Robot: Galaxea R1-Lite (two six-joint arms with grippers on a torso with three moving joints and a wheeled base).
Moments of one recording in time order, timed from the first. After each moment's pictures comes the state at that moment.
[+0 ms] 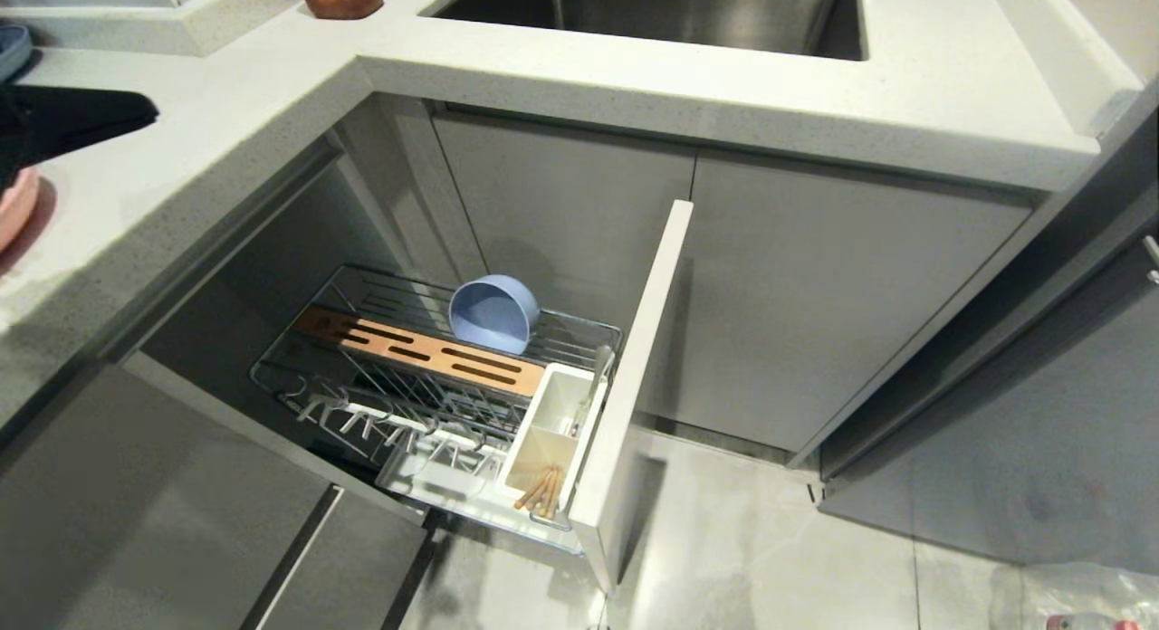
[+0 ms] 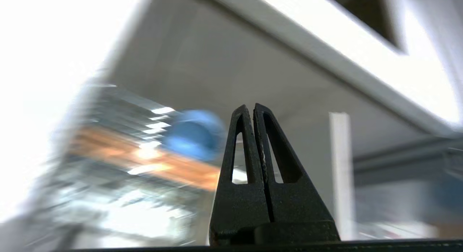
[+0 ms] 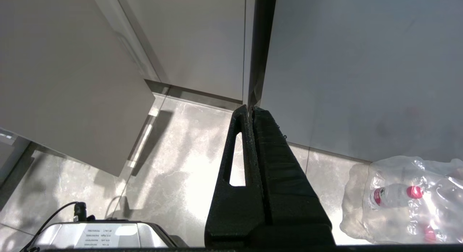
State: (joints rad) left arm -0.05 1.12 -1.25 0.12 -0.20 -0.36; right arm 0.00 0.00 0.00 0.00 0.00 0.02
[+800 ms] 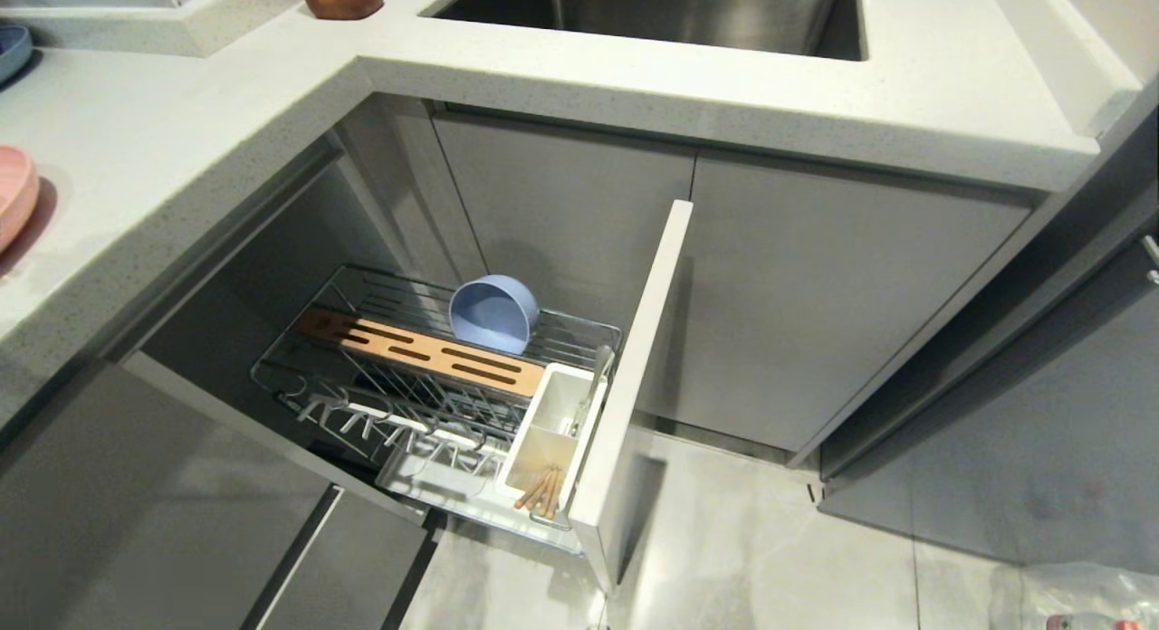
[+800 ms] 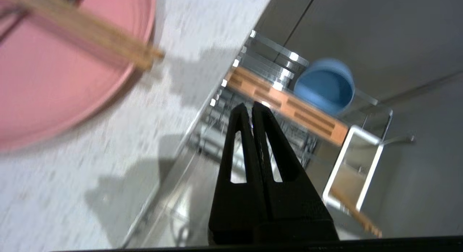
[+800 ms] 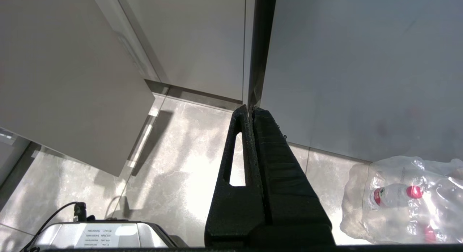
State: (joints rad) left arm -0.01 0.99 -1.28 0.50 0.16 -0.19; right arm 0.00 0.00 0.00 0.00 0.00 0.02
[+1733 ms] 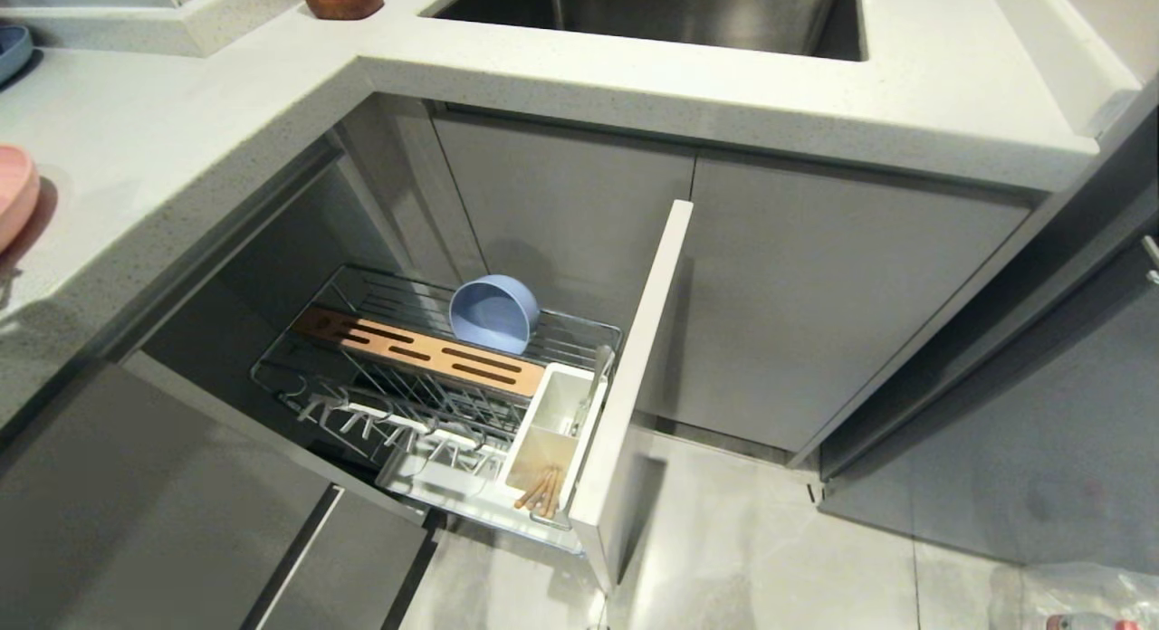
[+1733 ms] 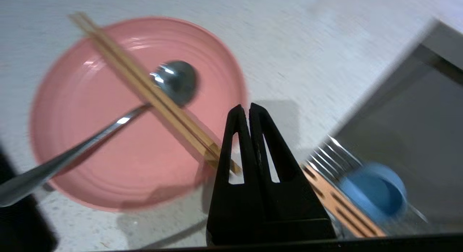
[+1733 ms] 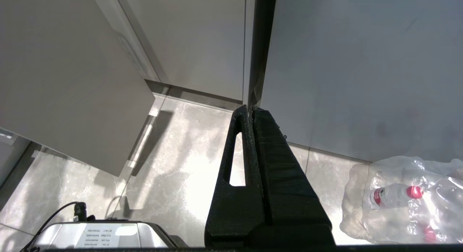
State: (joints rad) left arm 0.02 1.17 -1.55 0.46 0.49 -0.25; right arm 0.00 0.00 0.00 0.00 0.00 0.02
